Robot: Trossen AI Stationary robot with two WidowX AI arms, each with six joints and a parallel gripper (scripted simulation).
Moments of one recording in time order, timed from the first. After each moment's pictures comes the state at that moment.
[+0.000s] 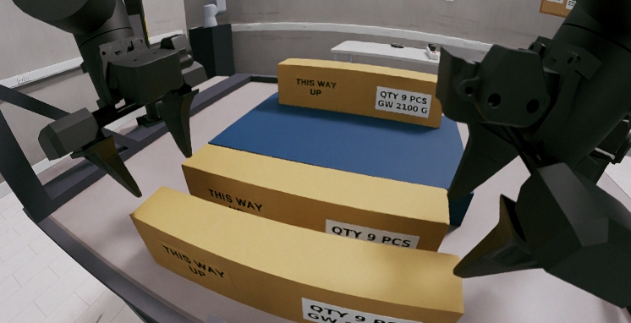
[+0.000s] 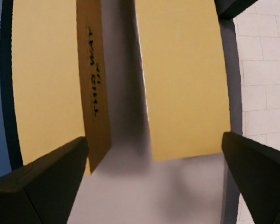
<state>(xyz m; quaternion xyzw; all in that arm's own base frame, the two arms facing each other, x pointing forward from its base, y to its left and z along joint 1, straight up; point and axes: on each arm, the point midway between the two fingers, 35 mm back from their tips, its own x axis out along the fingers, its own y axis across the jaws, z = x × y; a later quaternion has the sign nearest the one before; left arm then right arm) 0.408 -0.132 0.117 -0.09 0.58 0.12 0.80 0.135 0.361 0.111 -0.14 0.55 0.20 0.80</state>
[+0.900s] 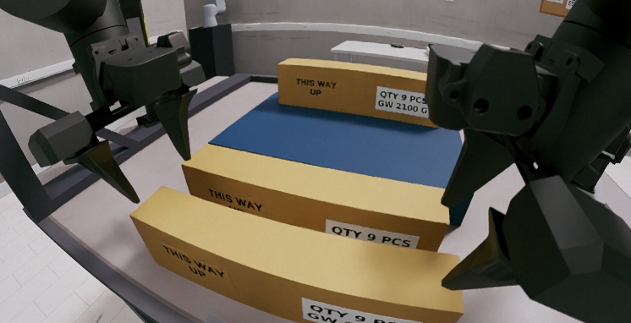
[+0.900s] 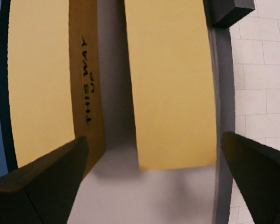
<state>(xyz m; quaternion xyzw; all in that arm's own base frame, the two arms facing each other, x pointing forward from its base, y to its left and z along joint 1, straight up) 0.419 -0.139 0.120 -0.09 0.58 0.14 0.80 0.137 0.375 0.112 -0.14 0.55 0.19 0.80</state>
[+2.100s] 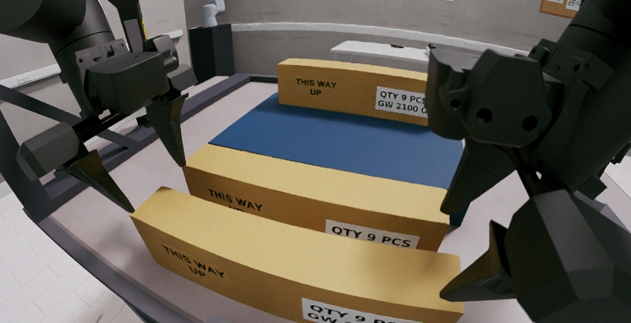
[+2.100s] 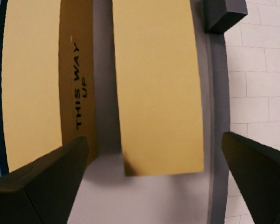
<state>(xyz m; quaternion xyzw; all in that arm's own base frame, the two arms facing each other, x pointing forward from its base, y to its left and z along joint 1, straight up) 0.424 -0.149 0.118 -0.08 0.57 0.15 0.81 0.133 0.382 0.111 -0.14 0.55 0.19 0.80</state>
